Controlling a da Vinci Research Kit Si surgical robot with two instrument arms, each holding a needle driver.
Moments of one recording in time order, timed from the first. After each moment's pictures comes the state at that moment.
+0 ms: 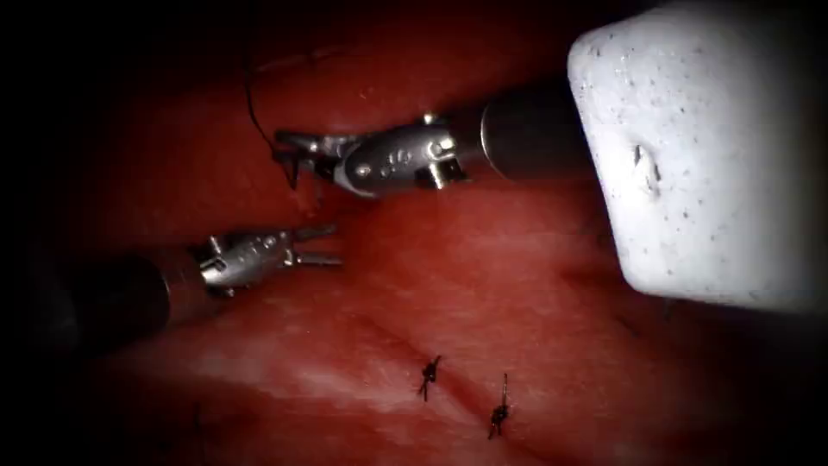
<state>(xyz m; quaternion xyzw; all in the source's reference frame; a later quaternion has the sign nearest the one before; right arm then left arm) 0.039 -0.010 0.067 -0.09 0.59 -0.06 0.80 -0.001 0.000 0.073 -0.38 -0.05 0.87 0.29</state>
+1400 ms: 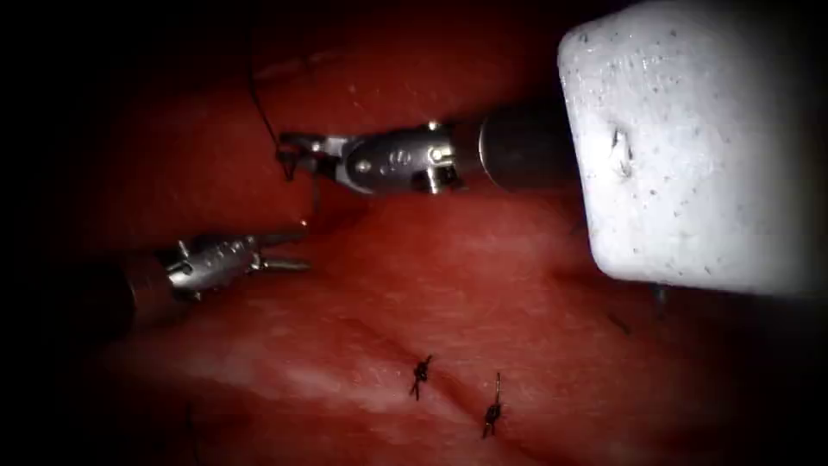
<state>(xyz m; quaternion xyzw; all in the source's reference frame) 0.039 -0.010 0.068 -0.12 0.57 -0.09 0.81 0.005 -0.001 0.074 -0.36 -0.04 0.88 0.30</state>
